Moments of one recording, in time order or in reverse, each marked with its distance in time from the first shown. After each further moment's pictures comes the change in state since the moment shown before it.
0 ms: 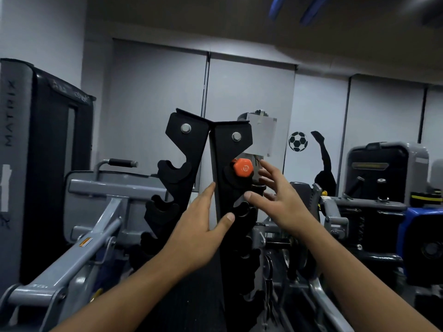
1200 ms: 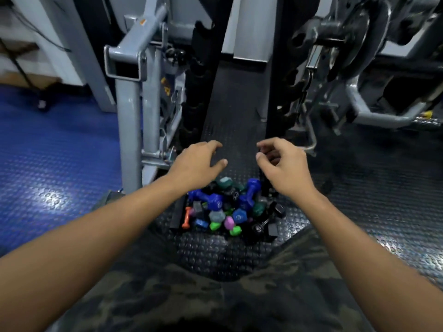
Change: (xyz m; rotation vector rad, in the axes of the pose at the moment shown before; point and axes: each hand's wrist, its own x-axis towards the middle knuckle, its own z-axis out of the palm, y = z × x) left_hand -0.408 -0.060 -0.003 0.407 -0.508 -0.351; right_hand -0.445 -0.024 0.135 -0.161 -0.210 0.316
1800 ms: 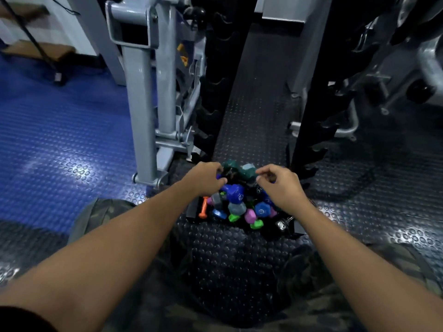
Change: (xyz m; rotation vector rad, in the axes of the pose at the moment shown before) left_hand 0.040 -0.118 0.115 -0.032 -0.395 -0.291; right_hand 0.020 0.097 0.137 0.098 -0.346 0.383
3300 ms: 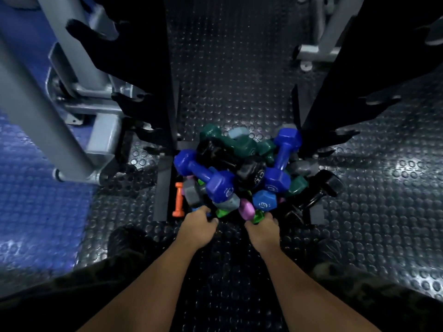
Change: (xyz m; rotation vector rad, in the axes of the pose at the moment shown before) left_hand 0.131 -0.087 0.289 -0.369 -0.299 -0.457; right_hand 0.070 0.288 0.220 0.048 -0.013 0.876
